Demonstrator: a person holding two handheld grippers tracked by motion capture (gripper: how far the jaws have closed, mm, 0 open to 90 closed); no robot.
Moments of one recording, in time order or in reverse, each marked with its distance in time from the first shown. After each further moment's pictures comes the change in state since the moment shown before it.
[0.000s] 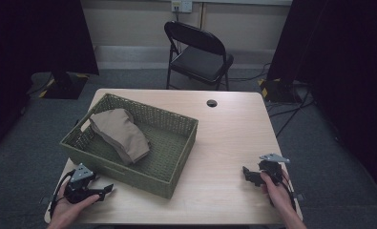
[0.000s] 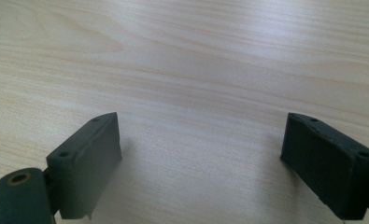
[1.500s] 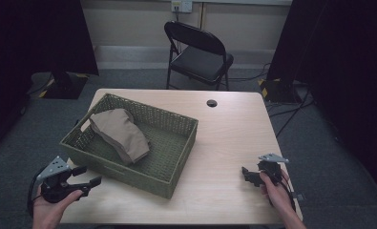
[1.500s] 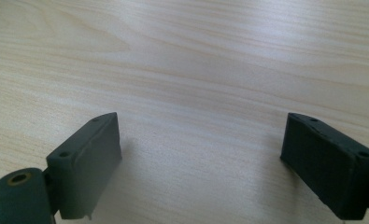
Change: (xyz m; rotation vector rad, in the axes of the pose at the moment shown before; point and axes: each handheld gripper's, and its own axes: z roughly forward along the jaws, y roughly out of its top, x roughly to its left) left arm -0.002 0.041 -0.075 -0.148 -0.078 -0.084; right arm 0.002 0.000 0.000 0.000 0.010 -0.011
